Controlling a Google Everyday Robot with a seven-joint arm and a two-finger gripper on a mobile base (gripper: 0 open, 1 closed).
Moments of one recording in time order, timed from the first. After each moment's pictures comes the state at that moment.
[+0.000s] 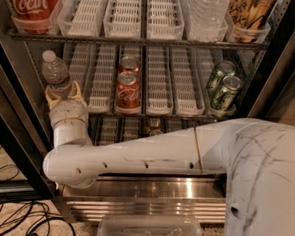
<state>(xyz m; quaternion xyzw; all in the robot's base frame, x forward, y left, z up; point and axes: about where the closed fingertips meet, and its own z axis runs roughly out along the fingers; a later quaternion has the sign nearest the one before) 0.641 0.221 0.847 -0.12 0.63 0.08 0.77</state>
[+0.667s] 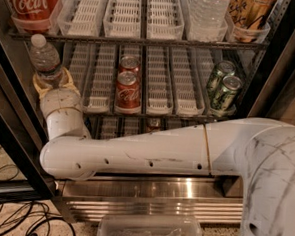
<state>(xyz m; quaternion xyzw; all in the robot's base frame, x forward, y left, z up) 0.629 0.237 0.893 -0.13 0.60 0.13 0.78</state>
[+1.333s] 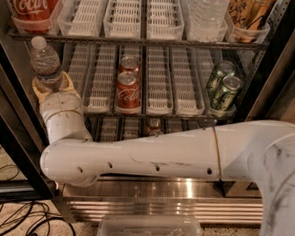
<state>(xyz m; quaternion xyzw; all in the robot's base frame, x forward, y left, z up) 0.613 0.234 0.891 -0.14 0.62 0.14 0.76</state>
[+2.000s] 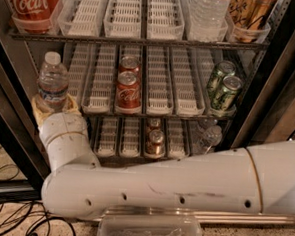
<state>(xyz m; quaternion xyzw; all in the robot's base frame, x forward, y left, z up) 0.543 0.217 0.877 -0.10 0.67 0.22 0.70</state>
